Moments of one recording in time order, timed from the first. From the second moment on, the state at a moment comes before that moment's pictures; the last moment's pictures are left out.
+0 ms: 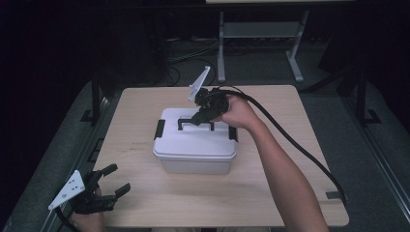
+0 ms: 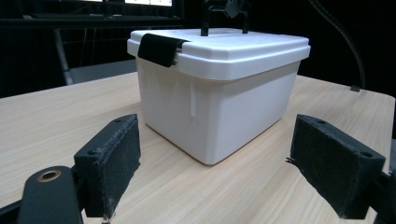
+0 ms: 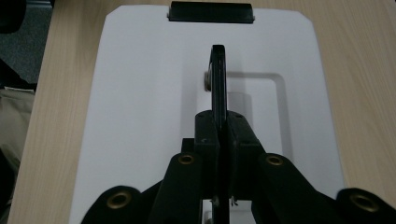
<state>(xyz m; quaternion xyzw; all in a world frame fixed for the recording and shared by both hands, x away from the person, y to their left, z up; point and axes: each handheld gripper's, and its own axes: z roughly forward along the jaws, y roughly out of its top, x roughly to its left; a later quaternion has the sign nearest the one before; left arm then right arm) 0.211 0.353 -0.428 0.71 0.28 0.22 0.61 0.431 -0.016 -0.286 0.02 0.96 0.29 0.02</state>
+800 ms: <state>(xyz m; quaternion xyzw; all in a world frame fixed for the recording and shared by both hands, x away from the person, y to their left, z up) 0.209 0.348 -0.427 0.71 0.28 0.22 0.61 0.409 -0.036 -0.279 0.04 0.95 0.31 0.02</state>
